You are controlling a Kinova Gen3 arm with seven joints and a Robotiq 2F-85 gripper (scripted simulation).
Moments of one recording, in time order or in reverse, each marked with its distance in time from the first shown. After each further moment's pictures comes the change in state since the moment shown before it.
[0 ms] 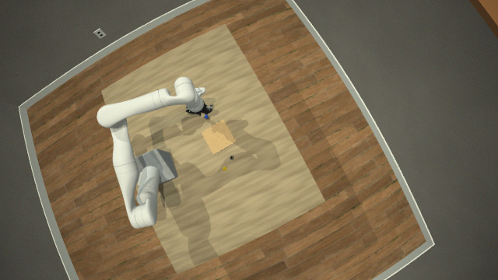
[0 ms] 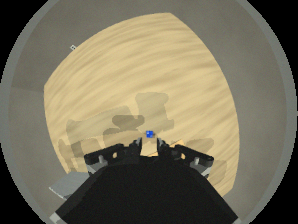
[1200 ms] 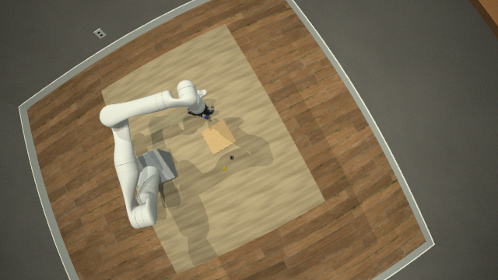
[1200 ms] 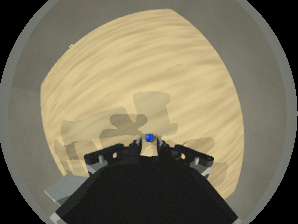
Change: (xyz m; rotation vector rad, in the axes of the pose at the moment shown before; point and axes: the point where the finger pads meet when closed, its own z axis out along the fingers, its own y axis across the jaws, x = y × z) arm 0.001 0.000 0.032 0.000 0.005 -0.001
